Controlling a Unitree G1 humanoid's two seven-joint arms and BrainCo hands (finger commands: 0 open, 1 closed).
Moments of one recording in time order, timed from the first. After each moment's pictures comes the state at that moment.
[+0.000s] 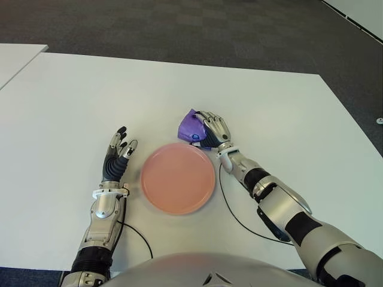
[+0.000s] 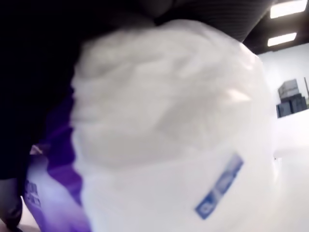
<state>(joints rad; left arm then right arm) 0.13 0.09 0.06 0.34 0.08 -0.49 0.11 -0.68 -0.17 0.68 1.22 -0.75 -0.34 -0.83</state>
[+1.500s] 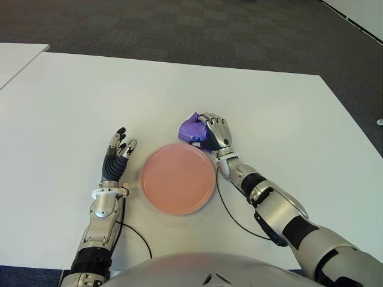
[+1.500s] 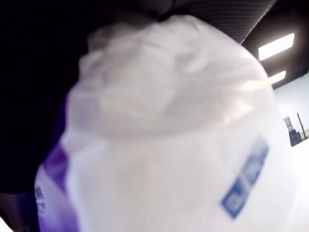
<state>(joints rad) 0.13 0.08 0.06 0.32 0.10 -0.44 0.11 -0.67 -0.17 0.69 1.24 -0.78 -0.35 -0.97</state>
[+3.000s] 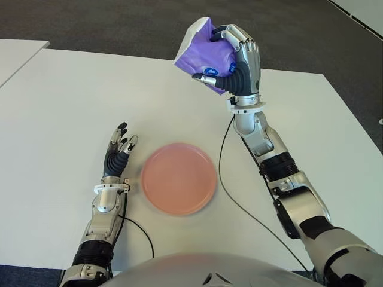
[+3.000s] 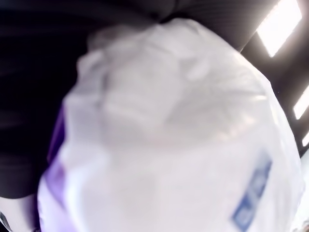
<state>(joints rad) 0.08 0.09 0.06 0.41 0.09 -0.51 0.11 -0.62 -0.30 0.31 0.20 -0.62 -0.39 -0.61</state>
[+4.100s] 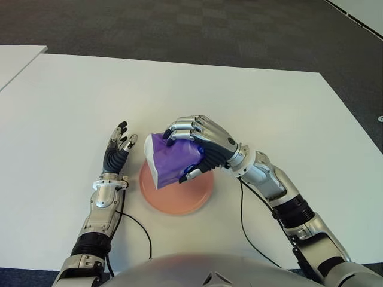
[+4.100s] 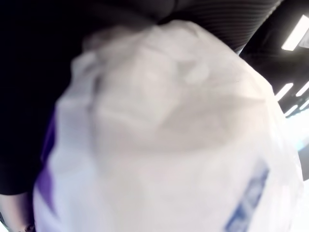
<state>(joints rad) 0.01 0.11 0.06 0.52 0.07 -0.57 0.09 -0.29 -0.42 0.42 -0.07 -0.51 -0.69 0.05</state>
